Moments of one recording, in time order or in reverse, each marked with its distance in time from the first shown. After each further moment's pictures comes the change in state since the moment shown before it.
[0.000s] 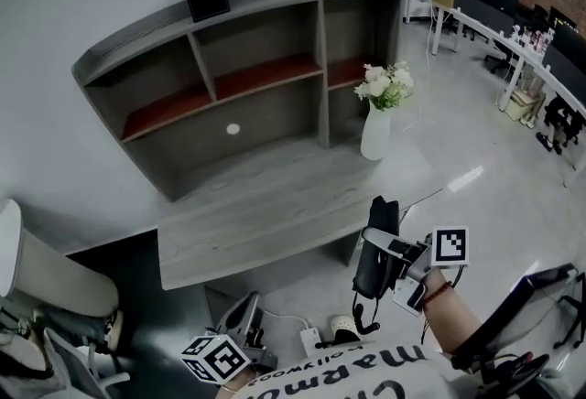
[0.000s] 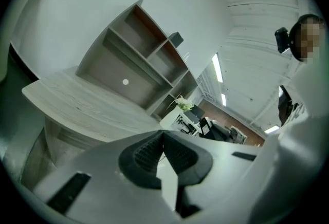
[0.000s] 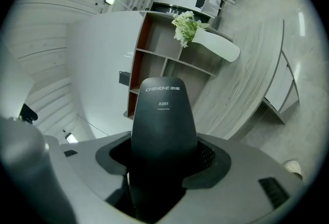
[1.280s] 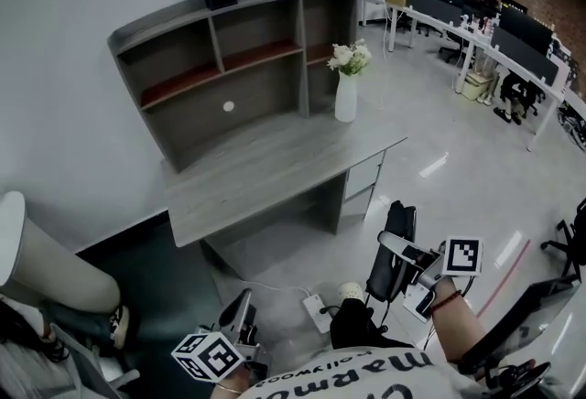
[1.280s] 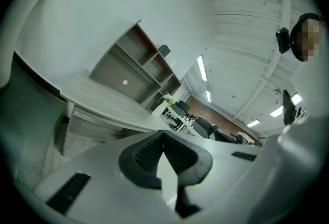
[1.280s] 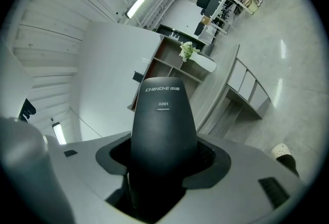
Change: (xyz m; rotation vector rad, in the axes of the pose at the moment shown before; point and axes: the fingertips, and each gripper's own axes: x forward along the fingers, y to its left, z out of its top) left arm -0.217 0.014 -0.057 0.039 0.049 -0.135; right arm -0.130 0.083 -0.225 -0.096 -0.226 -0.151
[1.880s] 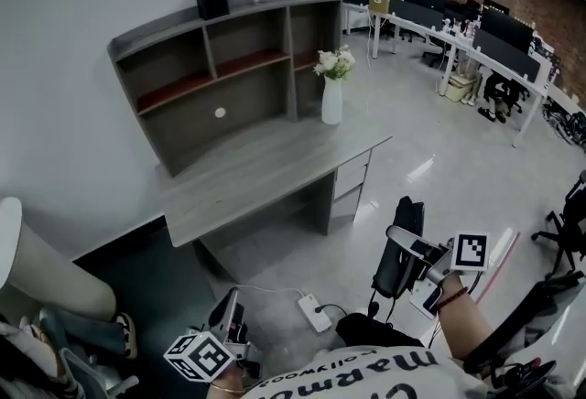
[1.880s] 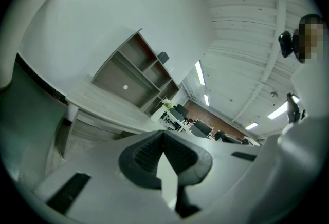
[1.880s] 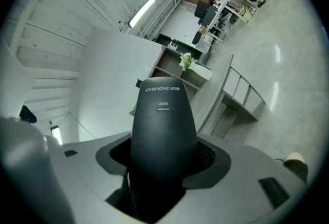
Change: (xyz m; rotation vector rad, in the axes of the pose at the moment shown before) left arm -0.038 0.006 0.009 0.004 -0.049 -0.012; right arm -0.047 0.029 -0.010 0.017 -0.096 -0.011
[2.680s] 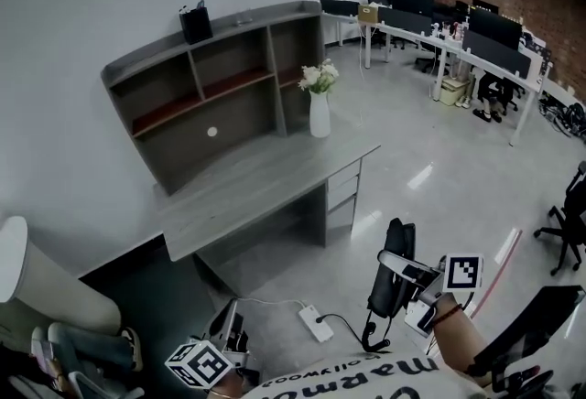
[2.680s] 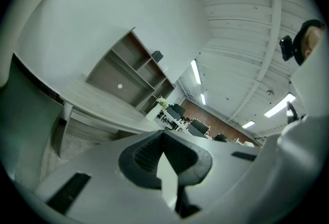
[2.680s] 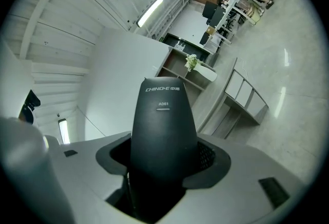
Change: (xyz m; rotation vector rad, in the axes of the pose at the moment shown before) left arm 0.001 -0.035 -0.016 0.020 -0.001 -0.040; right arm -0.045 -0.006 -0.014 -0.062 0.011 0.045
